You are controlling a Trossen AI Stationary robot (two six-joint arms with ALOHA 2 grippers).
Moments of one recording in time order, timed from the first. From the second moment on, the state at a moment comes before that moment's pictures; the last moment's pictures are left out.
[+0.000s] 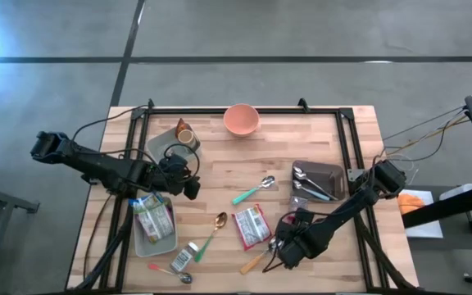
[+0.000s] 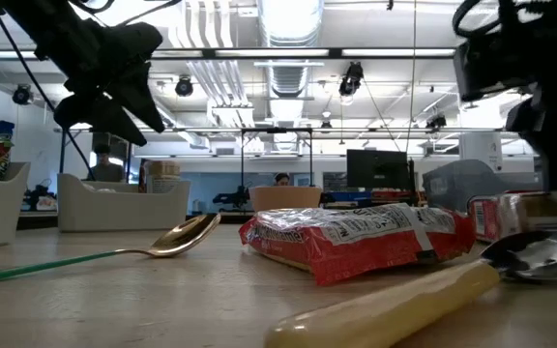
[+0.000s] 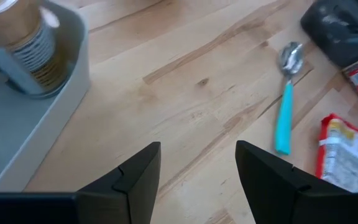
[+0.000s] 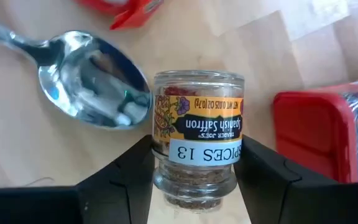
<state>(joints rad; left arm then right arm) -0.23 1.12 0.68 -0.54 -0.53 -1.04 0.66 1.90 1.21 -0.86 0.24 1.09</state>
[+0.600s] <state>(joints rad) -0.23 1.14 0.68 0.00 -0.38 -0.85 0.66 1.90 1.53 -1.21 0.46 0.88</state>
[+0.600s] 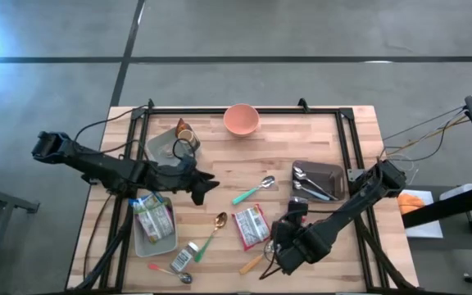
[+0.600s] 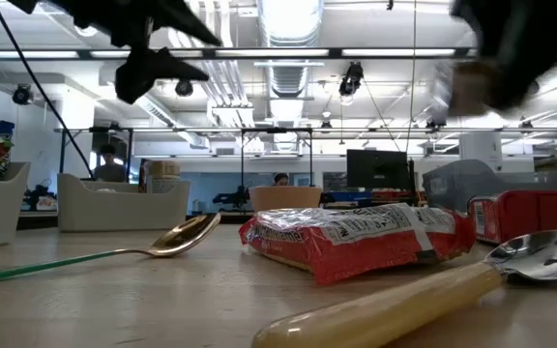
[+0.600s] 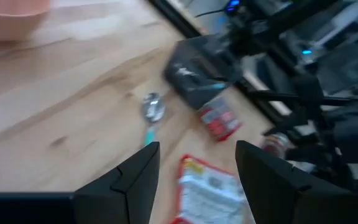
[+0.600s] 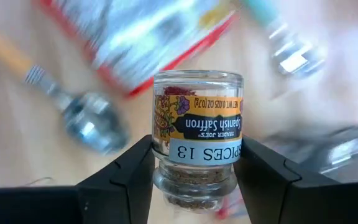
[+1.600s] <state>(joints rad) -0.13 1.29 0.81 0.06 0.20 -0.75 0.43 1.89 1.70 -0.99 0.58 -0.10</state>
